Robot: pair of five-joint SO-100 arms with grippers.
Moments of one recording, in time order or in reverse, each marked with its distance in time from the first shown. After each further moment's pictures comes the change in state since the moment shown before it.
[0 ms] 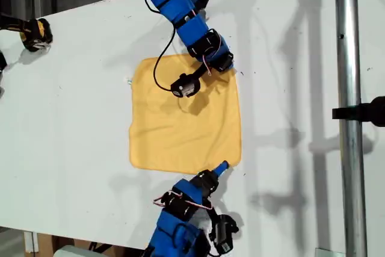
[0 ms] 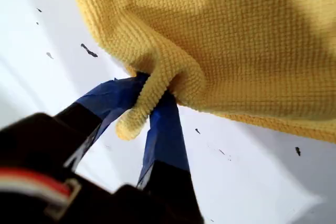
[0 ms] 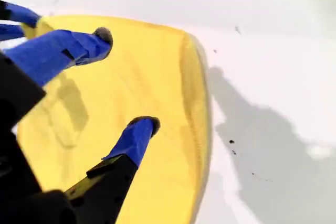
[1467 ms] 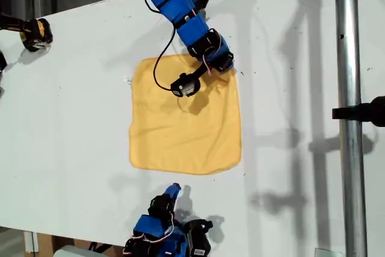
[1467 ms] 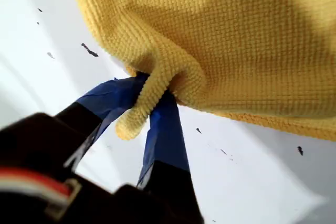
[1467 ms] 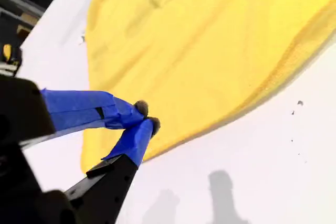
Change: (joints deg) arm 0 -22.5 51.6 34.6 -3.1 -18.0; arm 1 -0.2 0.1 0.4 0.0 0.4
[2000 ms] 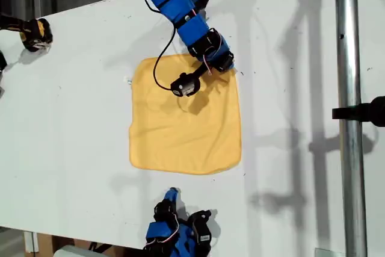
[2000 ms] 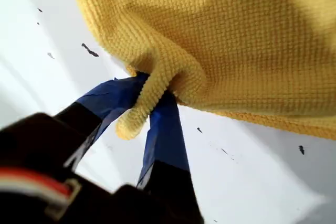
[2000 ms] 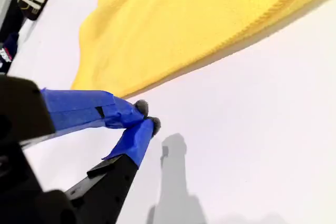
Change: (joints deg) arm 0 -16.7 52.6 43.5 4.0 2.5; arm 1 -0.4 0.0 0.0 0.0 0.6
